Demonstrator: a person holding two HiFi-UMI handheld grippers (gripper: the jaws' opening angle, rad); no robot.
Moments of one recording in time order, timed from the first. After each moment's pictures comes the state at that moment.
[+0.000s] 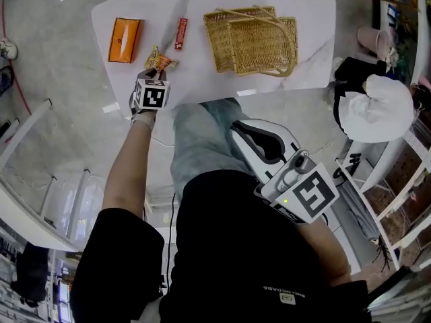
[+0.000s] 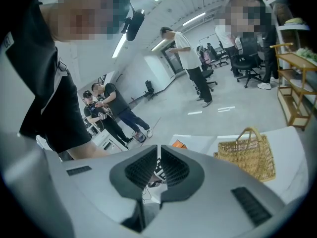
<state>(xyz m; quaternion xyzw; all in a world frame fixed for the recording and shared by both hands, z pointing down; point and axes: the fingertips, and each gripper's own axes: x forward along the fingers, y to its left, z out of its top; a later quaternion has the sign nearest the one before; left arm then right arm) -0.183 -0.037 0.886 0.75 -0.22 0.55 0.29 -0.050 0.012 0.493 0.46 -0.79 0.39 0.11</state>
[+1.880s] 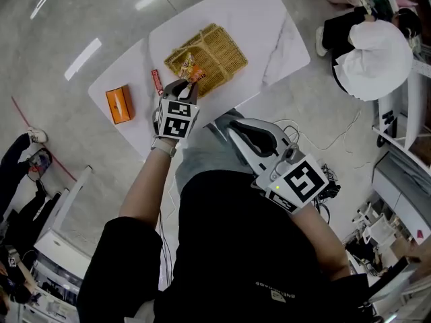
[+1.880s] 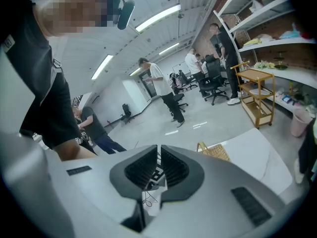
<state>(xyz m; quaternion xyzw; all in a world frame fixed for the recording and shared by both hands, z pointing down) 0.055 -0.019 0.686 0.89 -0.02 0.44 0.14 0.060 0.054 0.435 0.63 -0.70 0.35 0.02</state>
